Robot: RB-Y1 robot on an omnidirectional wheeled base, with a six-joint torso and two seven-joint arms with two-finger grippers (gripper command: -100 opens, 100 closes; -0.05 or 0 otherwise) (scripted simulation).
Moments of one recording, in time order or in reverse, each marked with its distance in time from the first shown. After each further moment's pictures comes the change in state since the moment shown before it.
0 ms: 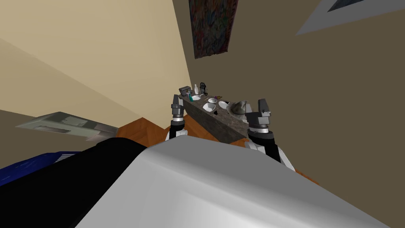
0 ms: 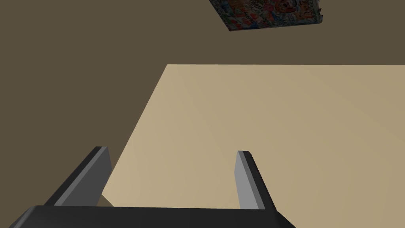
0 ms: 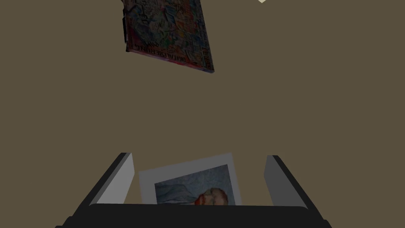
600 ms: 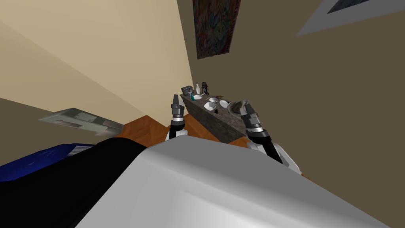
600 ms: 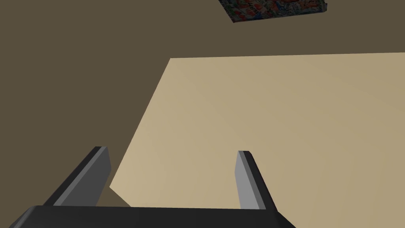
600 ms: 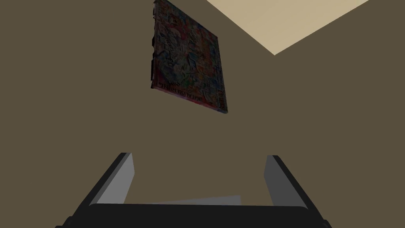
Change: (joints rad) left arm 0.000 0.000 0.000 0.000 0.000 0.000 0.000; right arm -0.032 -0.164 0.029 0.096 0.025 0.025 0.011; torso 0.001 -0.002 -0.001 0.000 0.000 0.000
